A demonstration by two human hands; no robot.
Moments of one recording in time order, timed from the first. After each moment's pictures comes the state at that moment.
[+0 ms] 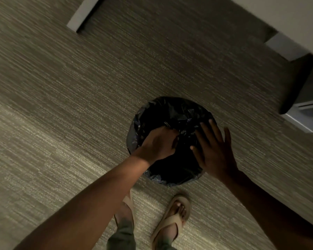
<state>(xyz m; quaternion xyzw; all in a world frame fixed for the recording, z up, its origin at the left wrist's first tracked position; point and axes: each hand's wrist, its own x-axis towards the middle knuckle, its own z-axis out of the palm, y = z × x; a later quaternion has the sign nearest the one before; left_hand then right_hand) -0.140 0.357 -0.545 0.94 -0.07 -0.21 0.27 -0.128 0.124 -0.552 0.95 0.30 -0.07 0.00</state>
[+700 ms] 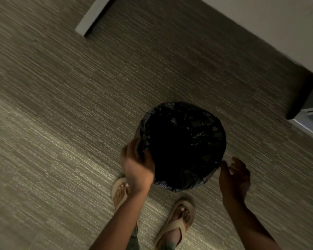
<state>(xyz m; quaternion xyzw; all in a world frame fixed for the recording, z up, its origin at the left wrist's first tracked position) -0.225 0.372 -0.526 0.76 0.45 0.05 0.46 -0.179 0.115 -0.551 0.86 -0.33 -0.08 -0.37</state>
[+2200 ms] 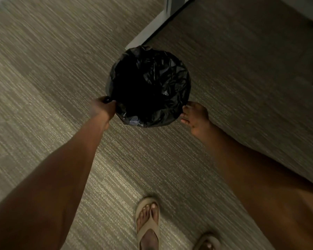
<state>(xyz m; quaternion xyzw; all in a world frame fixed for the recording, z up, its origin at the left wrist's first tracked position) -0.122 0.716 -0.566 0.67 0.56 0.01 0.49 -0.002 0.452 -0.557 0.69 -0.21 -0.35 -0.59</state>
